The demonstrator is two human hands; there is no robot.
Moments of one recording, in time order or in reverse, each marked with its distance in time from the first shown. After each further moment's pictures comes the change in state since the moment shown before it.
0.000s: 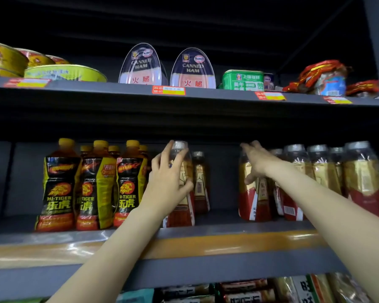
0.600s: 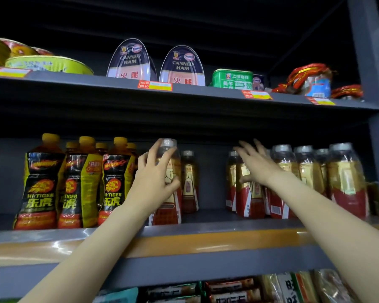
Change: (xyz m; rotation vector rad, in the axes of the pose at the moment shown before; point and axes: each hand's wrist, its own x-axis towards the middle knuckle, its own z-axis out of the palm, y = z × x) left_hand 0.000 0.002 -0.001 -0.027 0.013 -0.017; right_hand 0.004 0.037 0.024 -0.144 0.198 -0.177
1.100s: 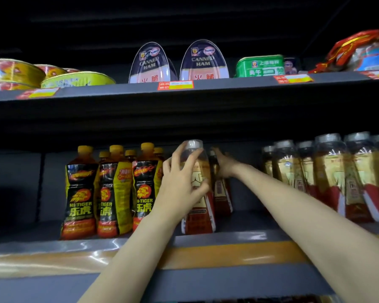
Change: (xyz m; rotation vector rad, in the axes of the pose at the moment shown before) left_hand -0.002 -0.008 0.001 -0.033 0.018 0.036; right_hand 0.094 -0.115 0.046 0.656 -0.272 0.006
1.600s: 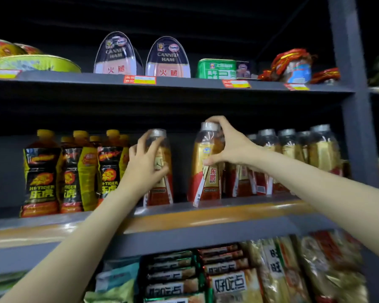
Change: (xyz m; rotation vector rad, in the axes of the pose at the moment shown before) left_hand 0.001 0.014 -0.009 0.040 -0.079 -0.118; right_hand -0.167 0.008 -0.084 0.240 0.248 -0.212
